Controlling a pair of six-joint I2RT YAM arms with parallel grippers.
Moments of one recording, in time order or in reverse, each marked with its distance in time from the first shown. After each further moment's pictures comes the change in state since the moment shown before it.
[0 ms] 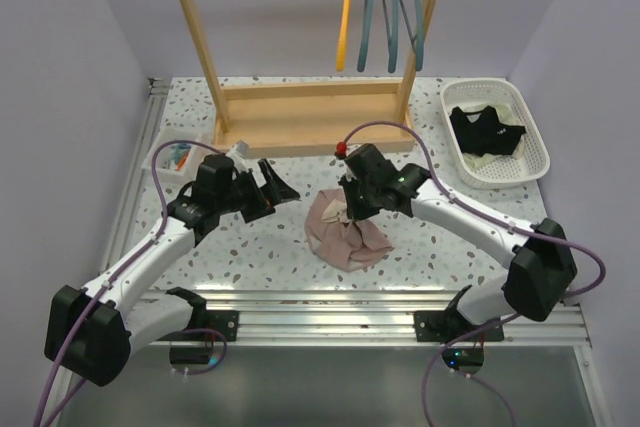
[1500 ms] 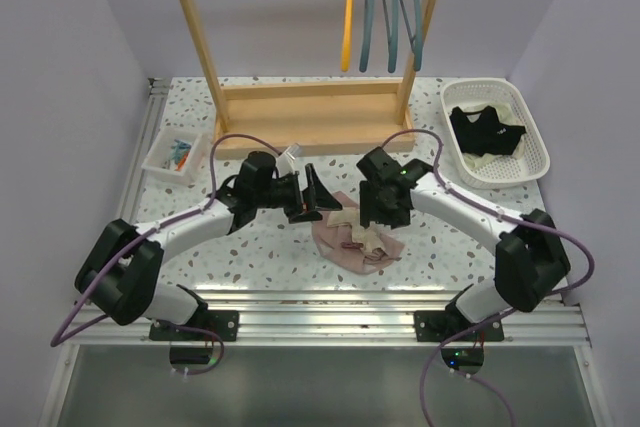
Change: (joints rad) left arm -0.186 0.345 0.042 0.406 0.254 -0.084; right arm -0.145 0.047 -0.083 -0.149 0.039 0.330
